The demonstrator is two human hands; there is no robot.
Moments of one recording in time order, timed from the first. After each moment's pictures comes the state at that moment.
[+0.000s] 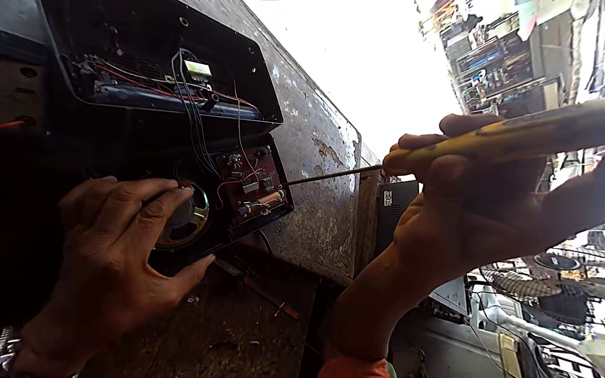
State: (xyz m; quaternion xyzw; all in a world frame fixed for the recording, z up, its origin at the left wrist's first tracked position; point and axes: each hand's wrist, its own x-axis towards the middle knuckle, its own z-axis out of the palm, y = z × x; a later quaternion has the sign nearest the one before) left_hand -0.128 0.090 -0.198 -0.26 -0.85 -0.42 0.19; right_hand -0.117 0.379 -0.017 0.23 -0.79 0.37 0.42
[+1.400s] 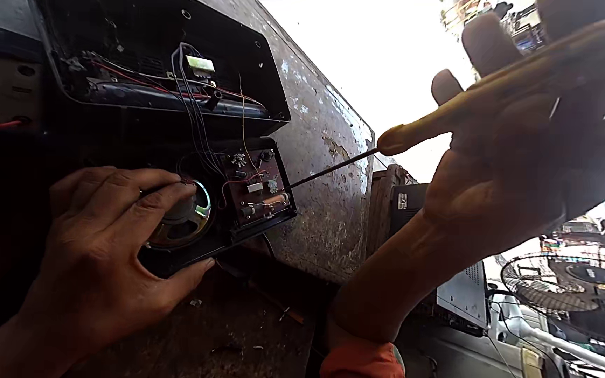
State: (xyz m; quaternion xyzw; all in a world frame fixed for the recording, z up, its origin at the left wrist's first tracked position) left_hand -0.139 0.084 -0.179 -0.27 -0.86 -0.41 0.16; right_hand -0.157 0.396 0.002 0.28 -0.75 0.49 0.33
